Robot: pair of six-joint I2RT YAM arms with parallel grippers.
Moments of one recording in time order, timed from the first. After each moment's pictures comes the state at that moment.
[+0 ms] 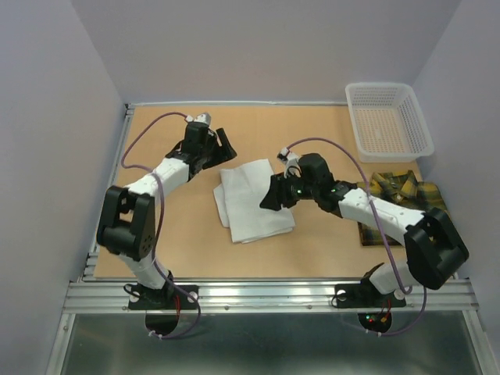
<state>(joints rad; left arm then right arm) -0.32 1.74 1.15 -0.08 0.12 -0.60 0.64 1.47 0.82 0.01 -0.53 0.44</state>
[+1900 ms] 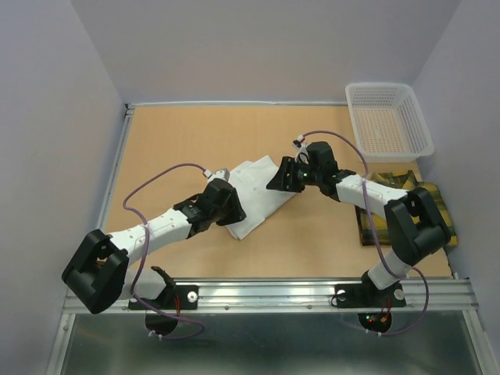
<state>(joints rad) -0.70 1.23 0.66 -0.22 -0.08 -0.82 0.47 1.58 0.93 0.03 -0.49 0.61</state>
